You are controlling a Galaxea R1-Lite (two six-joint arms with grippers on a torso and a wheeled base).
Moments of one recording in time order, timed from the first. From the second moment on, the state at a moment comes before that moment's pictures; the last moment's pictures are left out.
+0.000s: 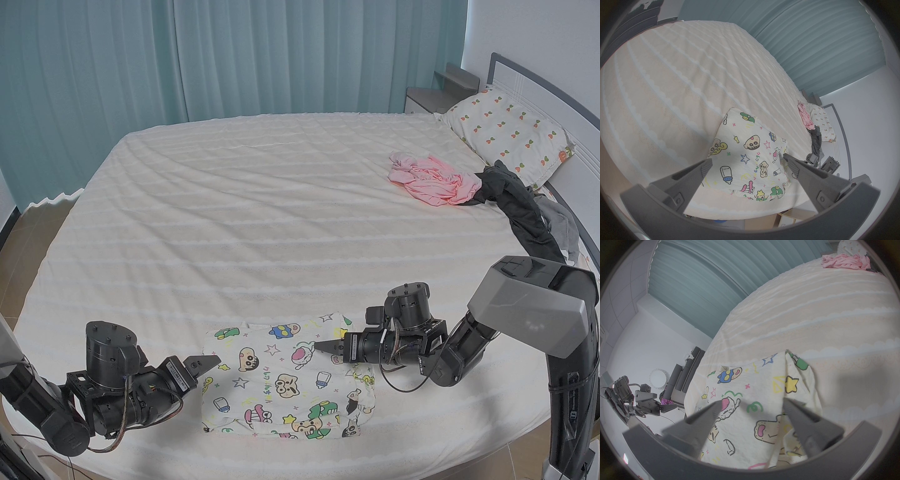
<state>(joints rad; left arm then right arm) -0.45 1.73 -0.20 -0.93 0.02 -1.00 0.53 2.38 -0.97 -0.87 0.35 0.46</state>
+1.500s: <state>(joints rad) -0.47 1.79 -0.19 -0.98 0.02 -1.02 0.46 2.25 -0.76 -1.02 0.36 0.46</state>
